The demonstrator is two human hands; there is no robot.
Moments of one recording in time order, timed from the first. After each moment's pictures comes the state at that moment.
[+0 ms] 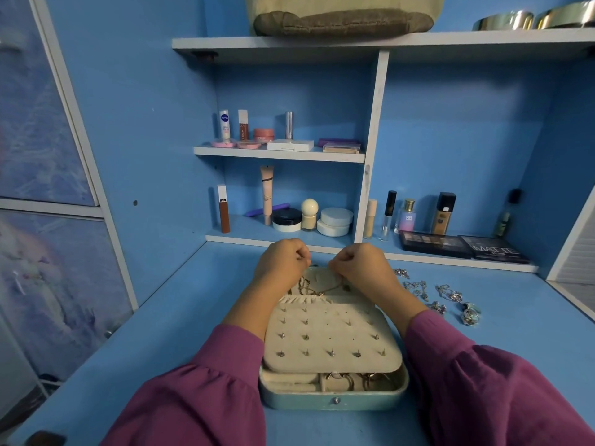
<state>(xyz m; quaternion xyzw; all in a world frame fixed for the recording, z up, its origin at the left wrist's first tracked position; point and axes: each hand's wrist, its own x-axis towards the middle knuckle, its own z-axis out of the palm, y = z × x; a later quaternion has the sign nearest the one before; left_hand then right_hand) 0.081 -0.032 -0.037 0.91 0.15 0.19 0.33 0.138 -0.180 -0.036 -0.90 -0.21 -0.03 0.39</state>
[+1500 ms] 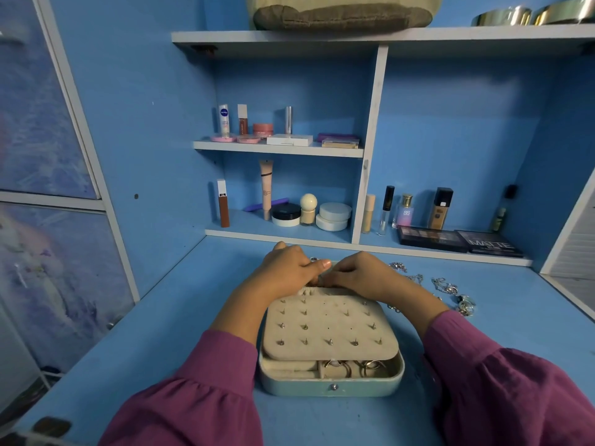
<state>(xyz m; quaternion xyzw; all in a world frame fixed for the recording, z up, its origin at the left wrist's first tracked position) 0.063 -0.035 -0.039 0.96 0.06 0.09 0.24 0.119 -0.198 -0.029 -0.89 -0.31 0.10 0.31</state>
